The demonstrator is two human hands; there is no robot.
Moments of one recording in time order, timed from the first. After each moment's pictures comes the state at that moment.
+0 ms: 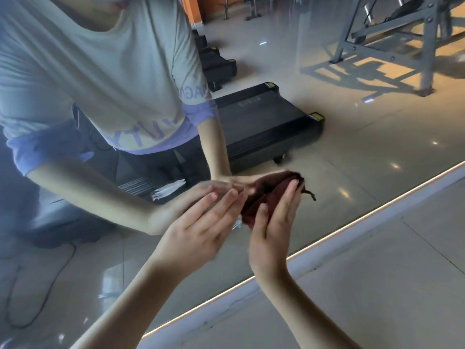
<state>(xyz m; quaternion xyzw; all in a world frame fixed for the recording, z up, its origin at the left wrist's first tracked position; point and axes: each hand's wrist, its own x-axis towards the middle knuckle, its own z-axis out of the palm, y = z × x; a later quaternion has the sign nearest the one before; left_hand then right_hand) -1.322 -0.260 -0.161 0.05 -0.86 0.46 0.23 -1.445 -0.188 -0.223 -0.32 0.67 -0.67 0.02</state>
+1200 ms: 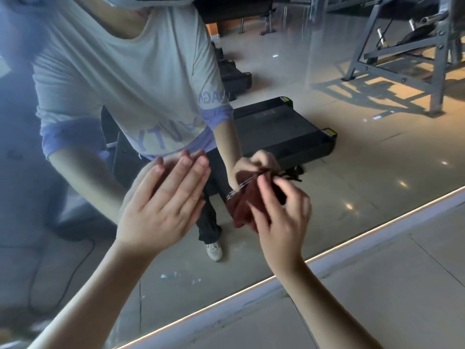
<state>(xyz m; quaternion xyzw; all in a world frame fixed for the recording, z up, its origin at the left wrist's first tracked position) -1.216 -0.285 -0.062 0.14 -0.79 0.50 0.33 -1.404 -0.188 -0.145 -0.47 0.65 -0.54 -0.27</state>
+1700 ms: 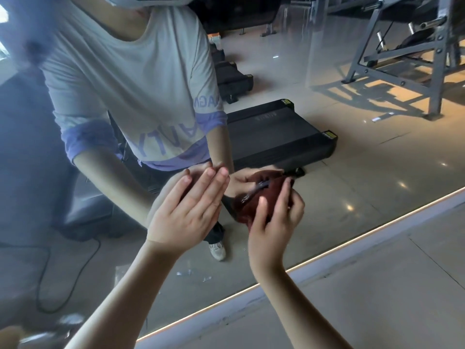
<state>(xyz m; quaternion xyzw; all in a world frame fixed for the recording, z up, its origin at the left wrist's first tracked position) -1.221 -0.282 -0.057 0.13 -0.79 0.48 0.36 -1.350 -0.200 -0.122 -0.30 0.68 -0.66 -0.12</state>
